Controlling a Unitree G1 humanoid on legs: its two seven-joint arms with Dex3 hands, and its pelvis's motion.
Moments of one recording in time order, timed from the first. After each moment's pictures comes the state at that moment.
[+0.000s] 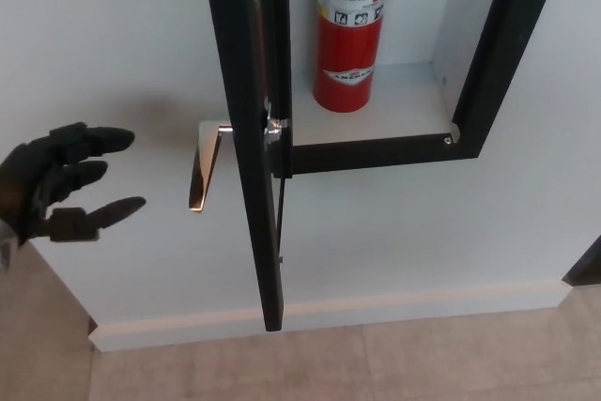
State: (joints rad) left_arm -0.38 0.48 0.05 0.62 -0.01 0.04 -0.34; right_arm 0.24 -0.60 0.03 0.82 -0.19 -0.25 0.09
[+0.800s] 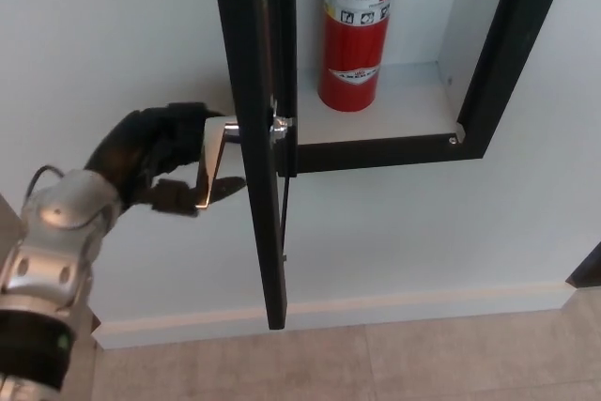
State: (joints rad) left_arm -0.50 0.33 -0.08 0.47 0.00 0.21 -0.36; right_arm 0.24 -0.61 0.03 0.82 -0.21 -0.23 0.09
